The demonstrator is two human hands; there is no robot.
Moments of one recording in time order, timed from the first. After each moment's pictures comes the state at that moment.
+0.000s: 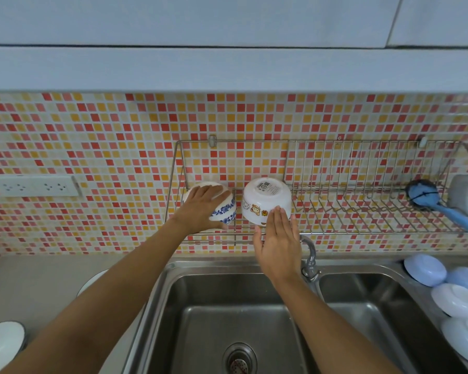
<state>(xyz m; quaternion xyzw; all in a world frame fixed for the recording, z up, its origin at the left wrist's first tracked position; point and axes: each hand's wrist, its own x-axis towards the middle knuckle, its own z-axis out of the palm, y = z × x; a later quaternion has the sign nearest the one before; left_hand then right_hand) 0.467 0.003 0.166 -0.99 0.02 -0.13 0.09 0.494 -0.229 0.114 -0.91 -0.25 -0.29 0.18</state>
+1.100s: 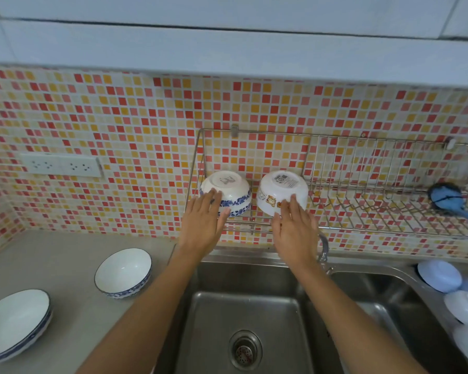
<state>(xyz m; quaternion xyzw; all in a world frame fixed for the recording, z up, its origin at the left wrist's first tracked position) 0.397 -0.031 0.130 -0.95 -0.18 -0.25 -0.03 0.496 -0.227 0.127 -0.92 -0.28 -0.22 0.17</state>
